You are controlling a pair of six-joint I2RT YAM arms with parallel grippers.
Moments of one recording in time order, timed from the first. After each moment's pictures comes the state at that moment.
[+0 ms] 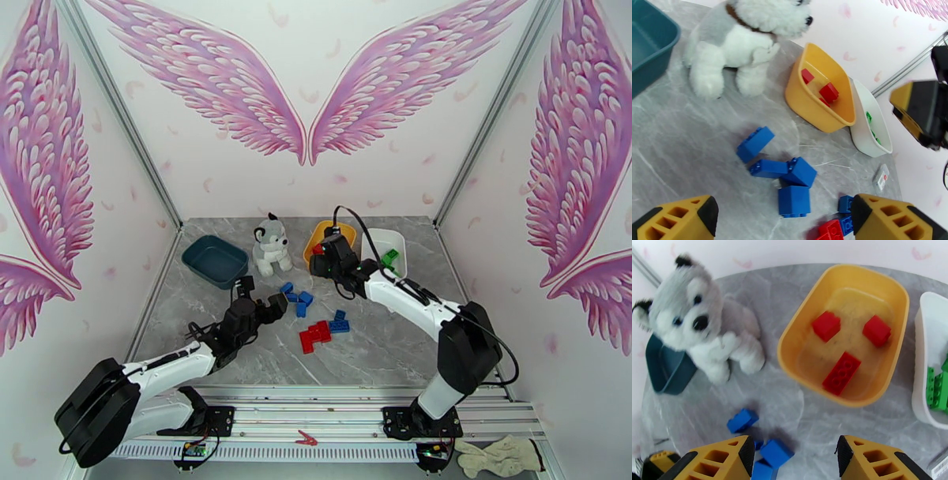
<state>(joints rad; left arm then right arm) -0.67 1.18 0.39 0.37 -0.23 -0.78 0.66 1.63 1.25 -0.35 0.20 0.48</state>
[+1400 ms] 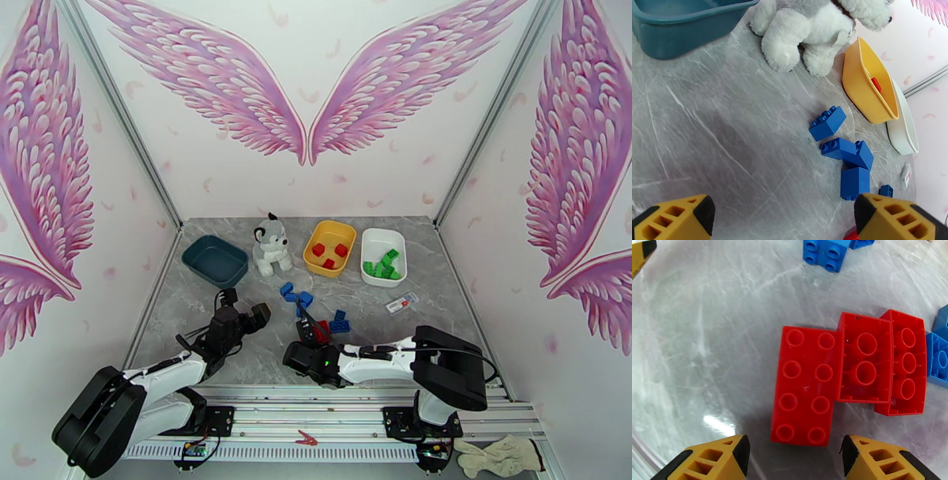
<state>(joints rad) -0.48 1.18 0.23 0.42 -0.09 -0.79 1.24 1.69 0.83 -0.32 0.44 0.83</state>
